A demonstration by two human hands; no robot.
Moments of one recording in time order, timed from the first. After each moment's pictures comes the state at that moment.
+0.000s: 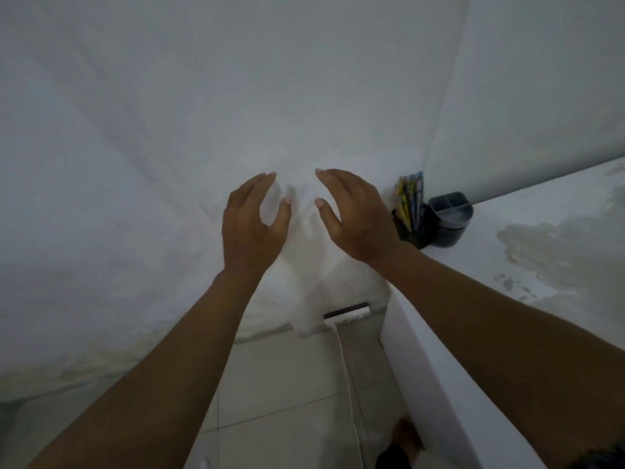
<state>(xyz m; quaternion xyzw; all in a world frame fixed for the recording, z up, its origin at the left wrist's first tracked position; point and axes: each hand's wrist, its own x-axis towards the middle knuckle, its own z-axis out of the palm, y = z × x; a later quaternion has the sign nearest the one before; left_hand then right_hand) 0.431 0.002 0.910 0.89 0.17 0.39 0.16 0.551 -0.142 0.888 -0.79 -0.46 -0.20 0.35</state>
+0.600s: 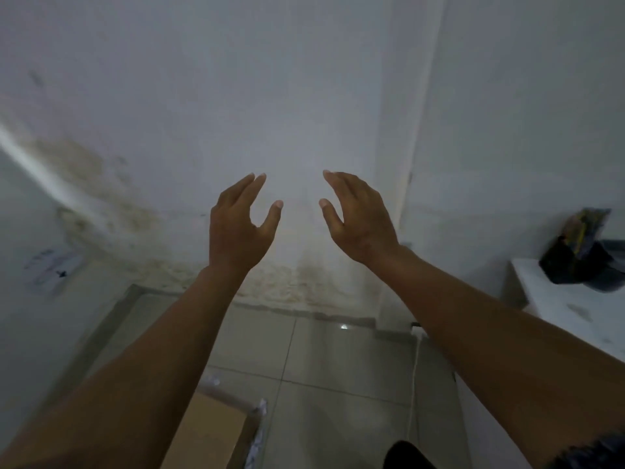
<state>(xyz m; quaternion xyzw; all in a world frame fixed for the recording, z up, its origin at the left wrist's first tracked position) 0.055 0.128 0.971 0.84 0.34 0.41 0.08 0.240 0.022 0.958 -0.72 -0.57 -0.14 0.37</state>
